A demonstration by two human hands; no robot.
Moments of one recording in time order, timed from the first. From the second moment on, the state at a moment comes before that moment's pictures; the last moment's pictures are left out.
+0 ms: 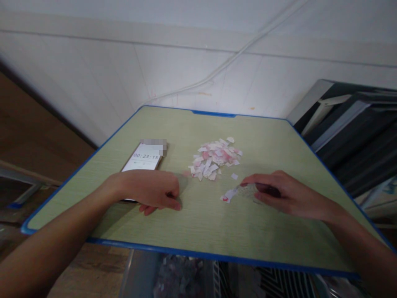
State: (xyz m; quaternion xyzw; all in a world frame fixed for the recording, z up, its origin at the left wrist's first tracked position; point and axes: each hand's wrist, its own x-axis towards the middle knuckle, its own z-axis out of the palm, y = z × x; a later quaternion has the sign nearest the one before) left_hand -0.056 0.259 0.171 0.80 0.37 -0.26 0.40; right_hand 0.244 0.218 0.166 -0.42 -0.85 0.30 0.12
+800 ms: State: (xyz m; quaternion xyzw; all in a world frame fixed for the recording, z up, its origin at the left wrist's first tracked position) left_hand -0.056 0.259 0.170 0.80 0.37 -0.26 0.40; right_hand 0.250 0.224 0.164 -0.45 -0.84 0.28 0.13
